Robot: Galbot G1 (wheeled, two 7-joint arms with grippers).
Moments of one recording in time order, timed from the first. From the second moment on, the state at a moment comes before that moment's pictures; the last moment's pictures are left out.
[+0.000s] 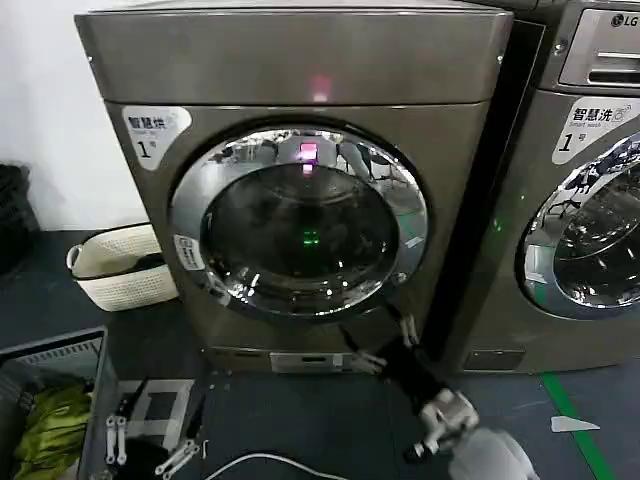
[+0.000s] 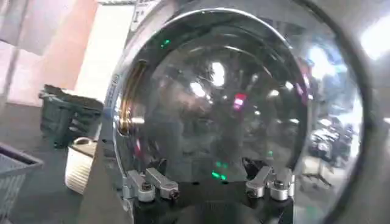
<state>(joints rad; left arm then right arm) 1.78 -1.53 -0.85 -2.07 0.21 -0.82 0.29 -1.00 1.06 0.13 2.01 0.16 -0.04 -0.11</state>
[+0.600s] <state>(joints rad) 1.81 -1.60 -0.85 -2.09 0.27 -0.82 0.27 -0.64 1.16 -0.12 1.76 0.20 -0.06 -0.09</state>
